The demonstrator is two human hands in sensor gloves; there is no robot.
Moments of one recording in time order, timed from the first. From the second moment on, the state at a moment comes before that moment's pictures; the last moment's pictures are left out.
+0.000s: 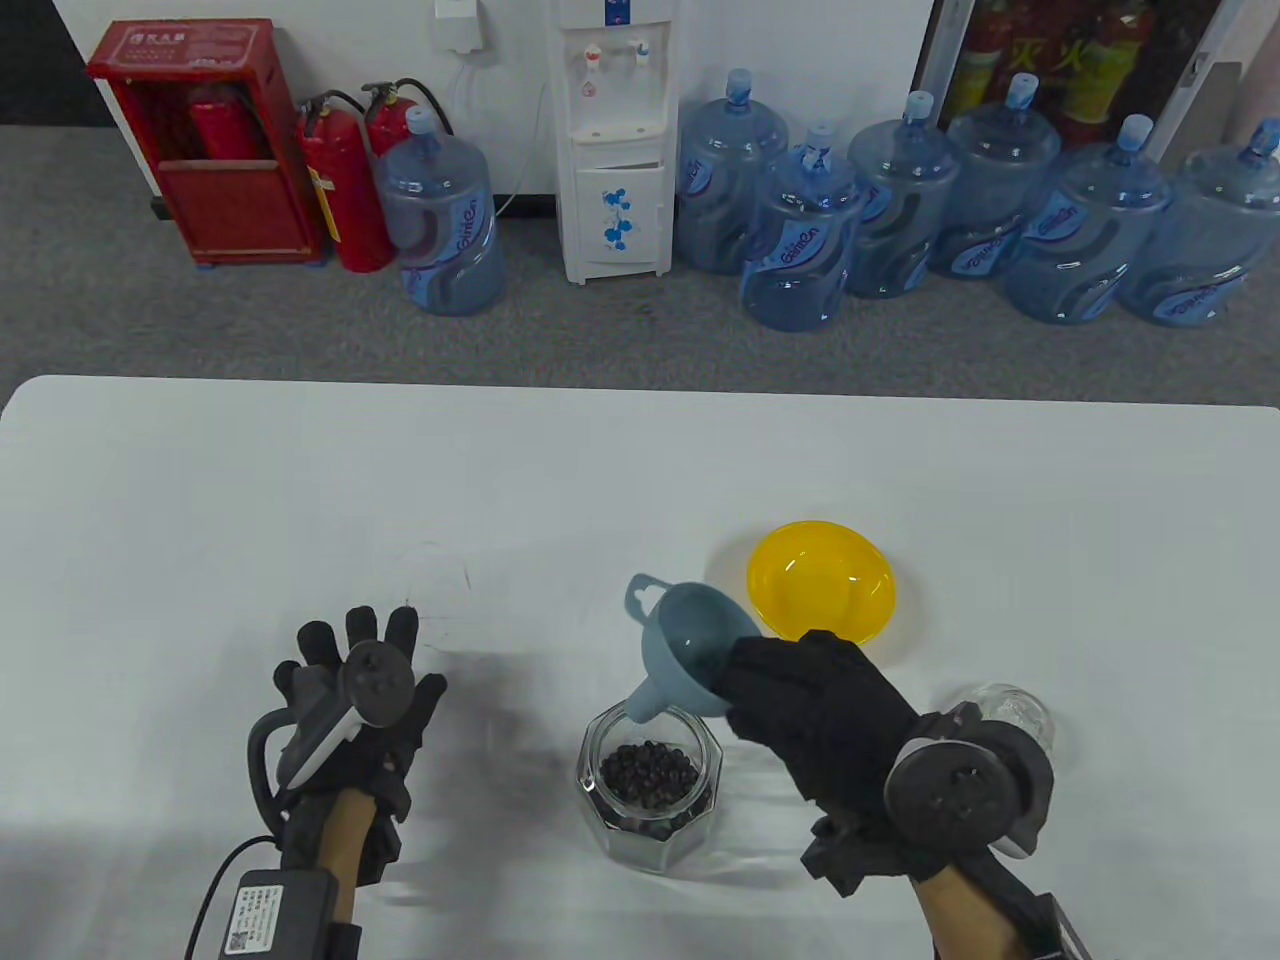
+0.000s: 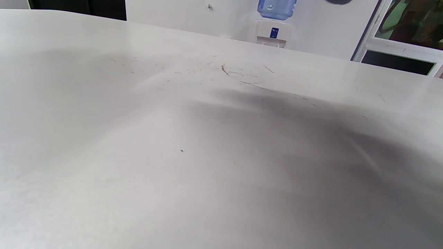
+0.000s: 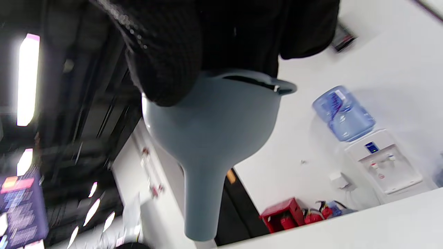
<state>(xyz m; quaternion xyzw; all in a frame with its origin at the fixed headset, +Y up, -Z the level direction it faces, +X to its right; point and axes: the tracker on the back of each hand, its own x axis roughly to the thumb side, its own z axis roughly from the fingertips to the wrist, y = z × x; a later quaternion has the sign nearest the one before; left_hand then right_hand) -0.272 -0.733 -0.299 -0.14 0.07 0.08 0.98 0.152 -0.585 -0.223 0.25 -0.21 0.87 0.37</state>
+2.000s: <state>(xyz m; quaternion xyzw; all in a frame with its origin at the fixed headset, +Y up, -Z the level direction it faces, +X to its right) -0.270 -0.733 -0.300 -0.14 0.06 0.07 0.99 0.323 -0.672 -0.283 -0.13 -0.07 0.97 0.21</state>
